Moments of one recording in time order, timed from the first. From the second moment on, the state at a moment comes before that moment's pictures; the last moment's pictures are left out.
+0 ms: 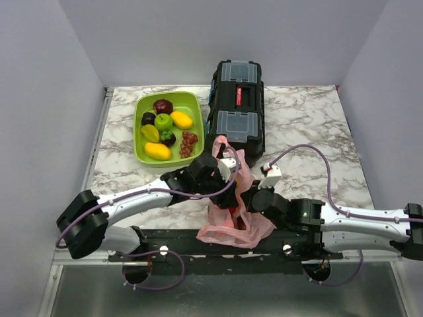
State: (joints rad) left arm -0.95 1.27 0.76 -0.10 0.44 -0.32; right arm 1.31 0.94 0.62 -0.35 0.69 0.92
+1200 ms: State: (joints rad) left arm -1.01 1.46 0.75 -0.25 -0.06 -0.30; right arm 1.31 0.98 0.63 -0.36 0.69 0.93
